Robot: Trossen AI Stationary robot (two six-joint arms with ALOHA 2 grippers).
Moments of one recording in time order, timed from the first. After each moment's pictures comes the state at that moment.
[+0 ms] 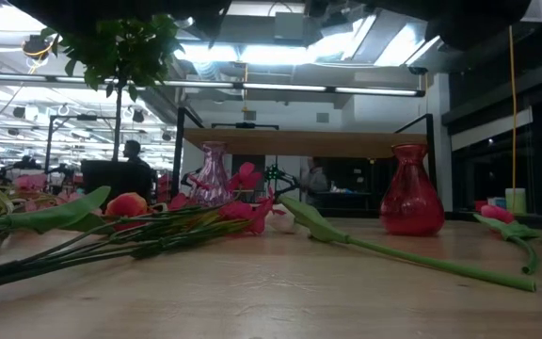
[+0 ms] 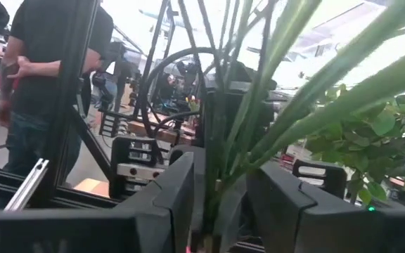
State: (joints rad) left arm -0.14 1.32 0.59 0.78 0.01 0.14; right arm 0.23 1.71 0.85 1.15 0.18 -0.32
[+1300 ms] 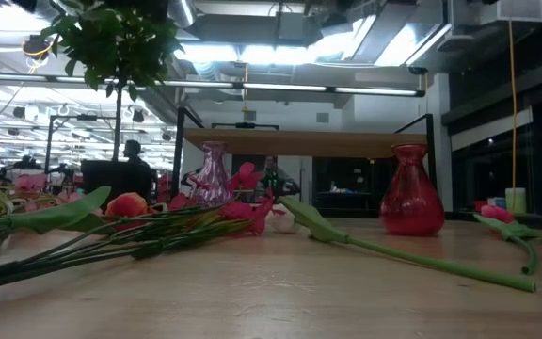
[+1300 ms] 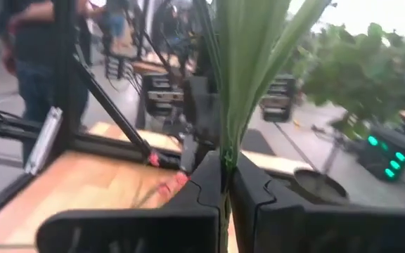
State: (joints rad) left arm -0.17 0.87 0.53 0.24 -0.05 0.21; right arm 0.25 1.41 0.85 0.56 0.27 -0.21
